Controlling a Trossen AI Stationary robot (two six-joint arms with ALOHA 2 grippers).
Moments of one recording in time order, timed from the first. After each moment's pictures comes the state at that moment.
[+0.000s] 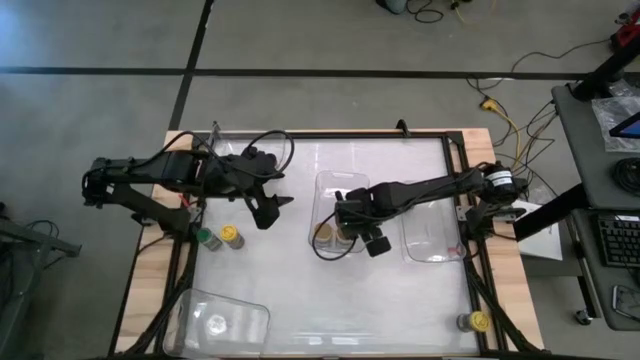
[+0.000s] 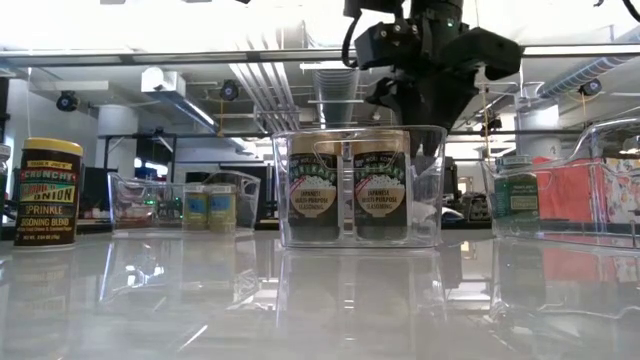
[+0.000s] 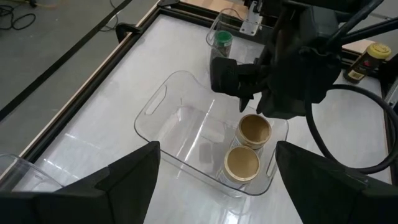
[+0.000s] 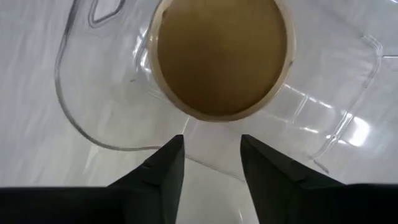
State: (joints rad) left arm -0.10 1.29 1.52 -0.92 -0.33 -0.37; right arm 0.07 1.81 1.45 -1.05 0.04 -0.30
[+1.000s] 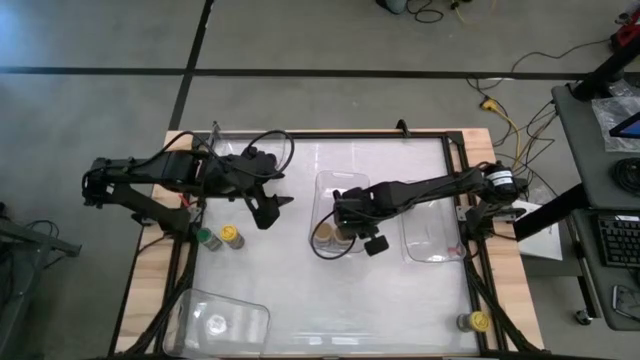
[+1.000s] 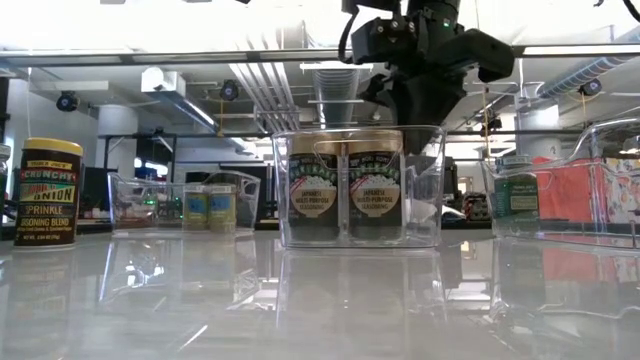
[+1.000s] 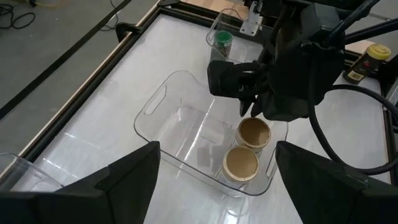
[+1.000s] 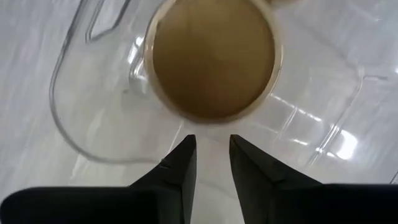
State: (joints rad) left arm -0.10 1.29 1.52 -0.92 -0.33 -0.37; right arm 0.07 1.80 1.45 -1.01 0.05 -0.35
